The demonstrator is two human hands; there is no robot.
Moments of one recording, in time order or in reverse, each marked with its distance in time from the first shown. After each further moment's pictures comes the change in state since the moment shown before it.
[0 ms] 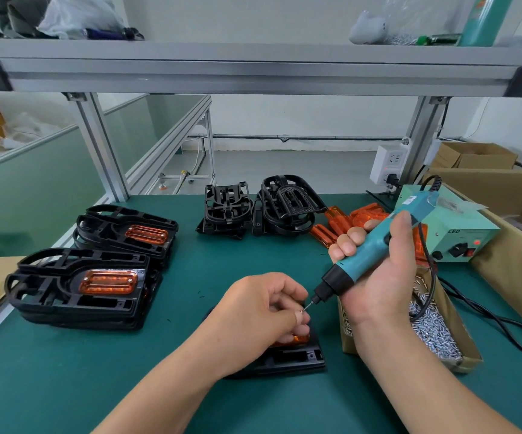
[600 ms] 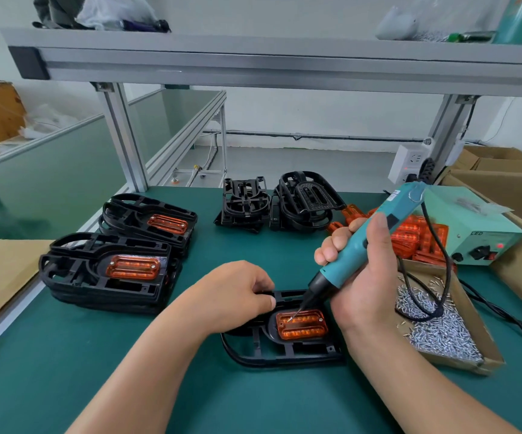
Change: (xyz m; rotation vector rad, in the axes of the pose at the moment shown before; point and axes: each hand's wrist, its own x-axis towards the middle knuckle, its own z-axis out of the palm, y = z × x) left_hand 0.002 0.001 -0.060 0.754 0.013 -0.092; right_hand -0.021 0.033 0.013 -0.136 -0.163 -0.018
